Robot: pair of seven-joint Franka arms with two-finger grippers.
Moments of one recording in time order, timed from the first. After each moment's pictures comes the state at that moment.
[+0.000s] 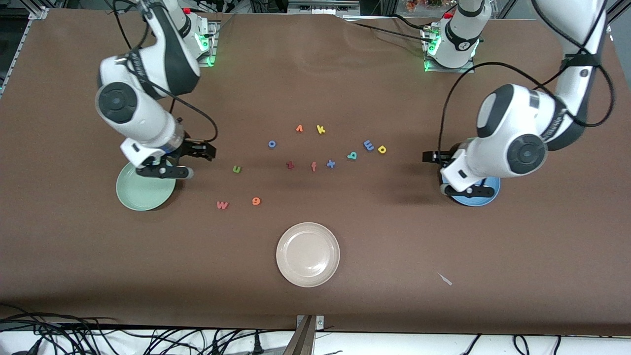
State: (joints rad) left arm -0.04 0.36 -0.24 -1.75 -0.08 1.75 -0.24; right arm 0.41 0.21 -0.06 -1.97 0.03 2.12 0.42
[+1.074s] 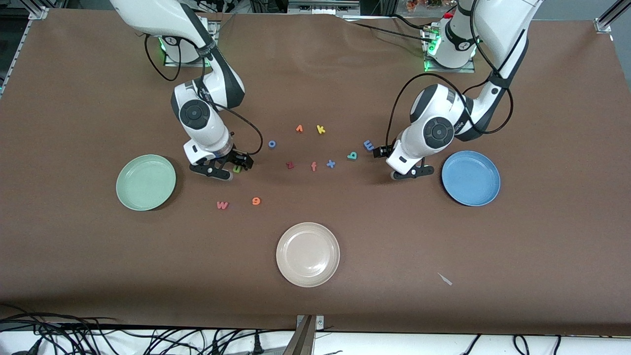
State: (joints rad) left arm -0.13 0.42 -0.33 -2.09 -0.10 2.28 -0.58; right arm 0.52 0.42 -0.06 -2.16 0.03 2.58 0.69
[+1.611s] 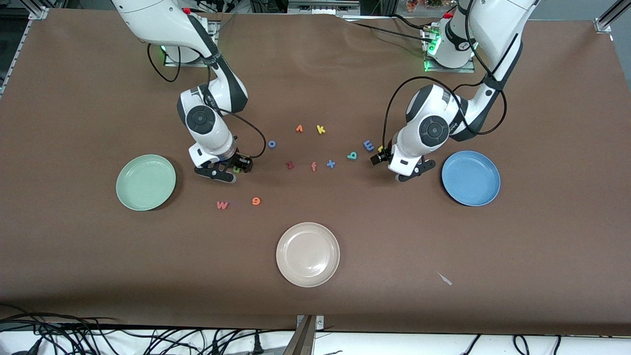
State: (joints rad) left arm -0.15 0.43 -0.33 -2.10 -0.10 2.35 -0.95; right arm 0.53 0.47 -0.06 -2.16 0.03 2.63 0.70
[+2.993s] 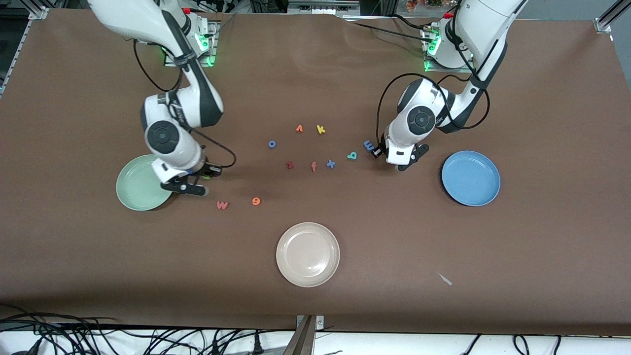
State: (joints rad) left arm -0.20 0.45 -0.33 -2.22 -0.10 2.50 -1.14; right arm 0.52 0.41 -0.25 -2.00 0.03 2.26 0.37
